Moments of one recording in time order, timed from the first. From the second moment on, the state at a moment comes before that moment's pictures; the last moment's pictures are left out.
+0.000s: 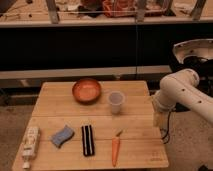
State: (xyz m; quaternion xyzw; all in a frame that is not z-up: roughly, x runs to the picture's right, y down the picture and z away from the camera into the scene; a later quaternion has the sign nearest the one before) arm 0.236 0.131 0.708 -0.27 -0.03 0.02 0.96
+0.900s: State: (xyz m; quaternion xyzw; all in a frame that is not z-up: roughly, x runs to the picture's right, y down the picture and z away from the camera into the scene) arm 0.027 0.170 0.695 -0.27 -0.09 -0.08 0.95
